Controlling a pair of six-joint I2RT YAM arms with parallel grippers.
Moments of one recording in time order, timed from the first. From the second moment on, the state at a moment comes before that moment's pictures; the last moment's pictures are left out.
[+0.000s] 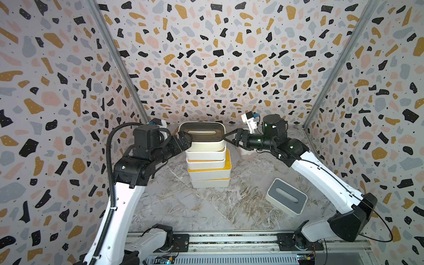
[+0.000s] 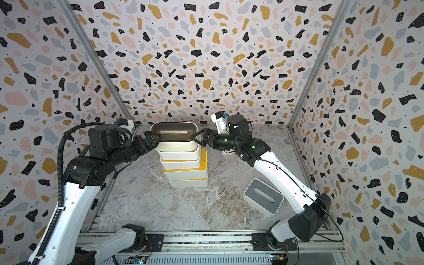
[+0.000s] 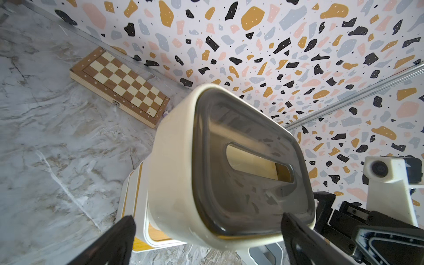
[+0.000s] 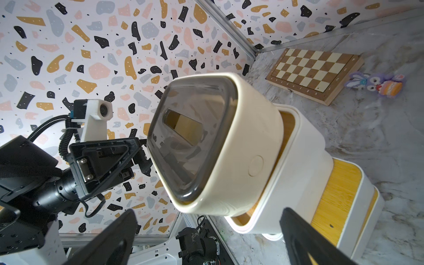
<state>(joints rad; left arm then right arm) -0.21 1.07 1.50 -0.93 0.20 -0.63 0.66 1.45 1.55 -0.42 -0.55 0.75</state>
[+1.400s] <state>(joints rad) -0.20 1.12 1.54 -0.84 0.34 -0.72 0.69 1.58 1.76 -0.45 -0.54 0.76</state>
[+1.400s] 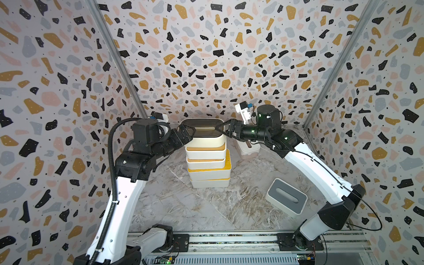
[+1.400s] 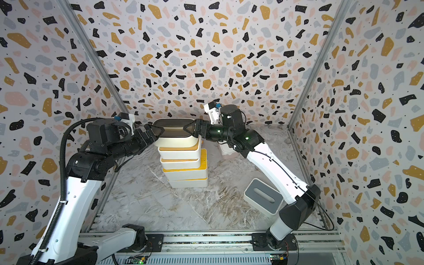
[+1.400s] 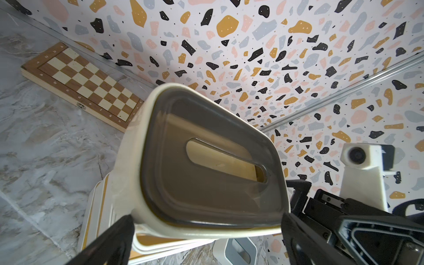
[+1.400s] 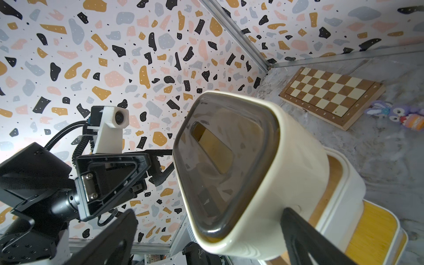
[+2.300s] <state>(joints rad) -0.21 1.09 1.59 -0.89 0.21 -0.61 0.66 1.52 1.71 -0.46 -0.51 0.74</state>
